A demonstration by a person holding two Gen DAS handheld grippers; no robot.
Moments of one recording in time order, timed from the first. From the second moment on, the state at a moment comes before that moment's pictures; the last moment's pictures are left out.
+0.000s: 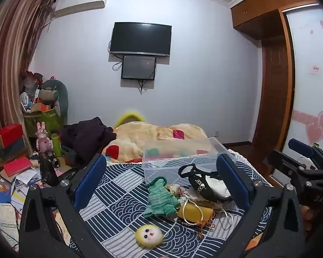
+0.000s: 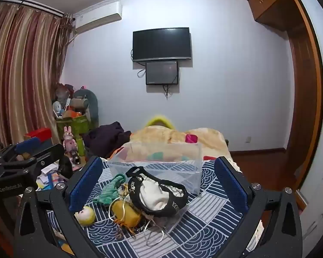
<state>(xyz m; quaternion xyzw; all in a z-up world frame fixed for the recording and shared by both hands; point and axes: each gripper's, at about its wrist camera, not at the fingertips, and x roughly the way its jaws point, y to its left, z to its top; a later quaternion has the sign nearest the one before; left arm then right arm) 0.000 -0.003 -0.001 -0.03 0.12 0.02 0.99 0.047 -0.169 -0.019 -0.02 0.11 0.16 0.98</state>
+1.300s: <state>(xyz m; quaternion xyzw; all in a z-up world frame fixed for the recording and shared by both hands) -0.005 -0.002 -0.003 -0.02 0.10 0.00 0.99 0.043 -0.164 -0.018 -0.02 0.10 0.17 0.98</state>
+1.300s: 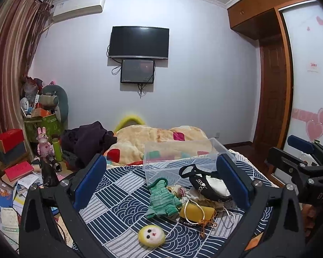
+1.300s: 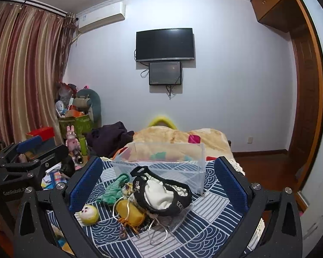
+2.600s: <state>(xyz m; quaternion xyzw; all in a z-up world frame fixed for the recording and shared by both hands) -0.007 -0.005 -0.003 -0.02 0.10 0.00 0.99 0.039 -0.162 -0.013 -0.02 0.10 0.17 0.98</state>
